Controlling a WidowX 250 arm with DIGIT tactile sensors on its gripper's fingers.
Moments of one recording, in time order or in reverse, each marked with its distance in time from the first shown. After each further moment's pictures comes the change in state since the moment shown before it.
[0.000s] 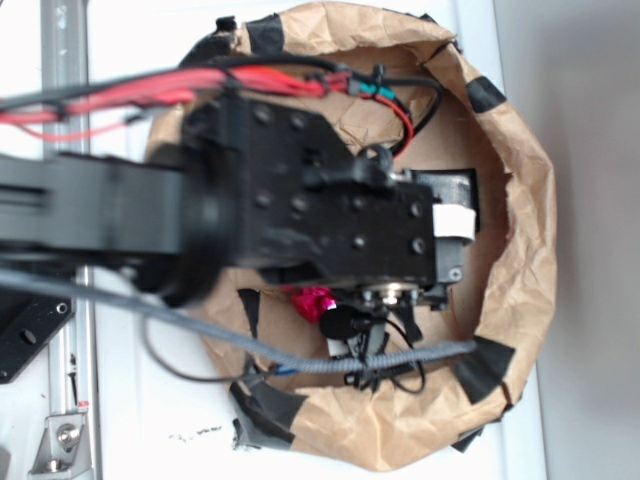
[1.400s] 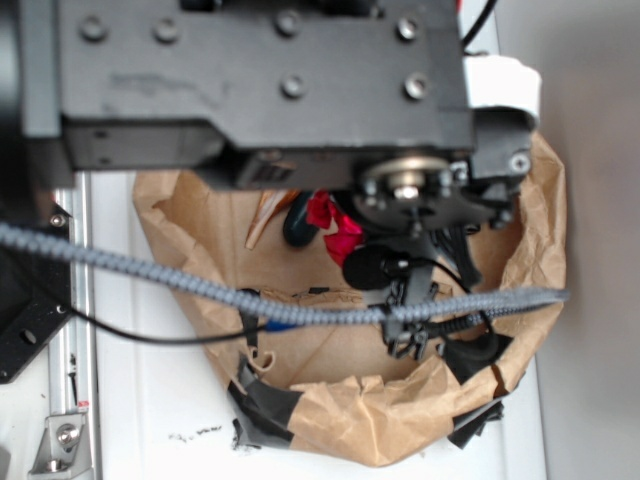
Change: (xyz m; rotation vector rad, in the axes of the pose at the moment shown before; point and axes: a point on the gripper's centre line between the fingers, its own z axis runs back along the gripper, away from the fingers) arm 0.017 0.017 0.067 0.006 -0.119 -0.002
